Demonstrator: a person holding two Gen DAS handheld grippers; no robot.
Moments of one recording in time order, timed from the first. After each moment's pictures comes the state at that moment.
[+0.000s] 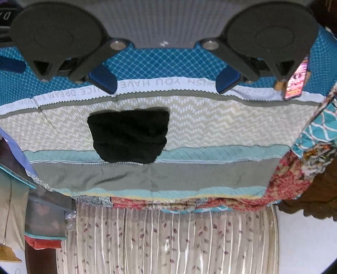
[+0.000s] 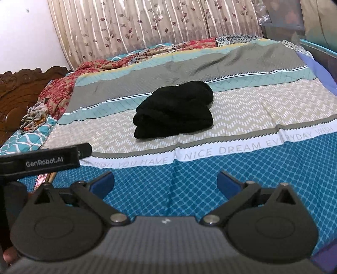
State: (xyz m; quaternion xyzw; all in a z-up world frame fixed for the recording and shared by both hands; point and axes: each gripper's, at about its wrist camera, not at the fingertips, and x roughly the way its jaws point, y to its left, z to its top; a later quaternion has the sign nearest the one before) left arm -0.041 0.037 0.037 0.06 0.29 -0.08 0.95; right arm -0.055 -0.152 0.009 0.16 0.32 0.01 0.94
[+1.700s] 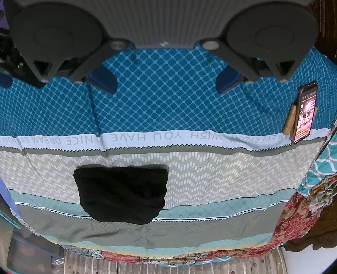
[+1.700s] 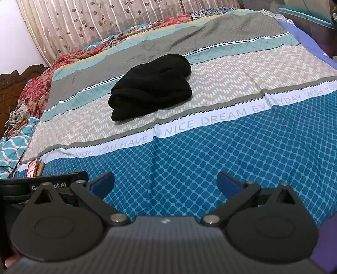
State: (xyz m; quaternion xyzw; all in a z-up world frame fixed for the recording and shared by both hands) left arm -0.010 0.027 -0.015 0.08 0.44 -0.06 0.89; right arm -0.044 -0.169 -0.020 0.20 0.37 -0.03 0.90
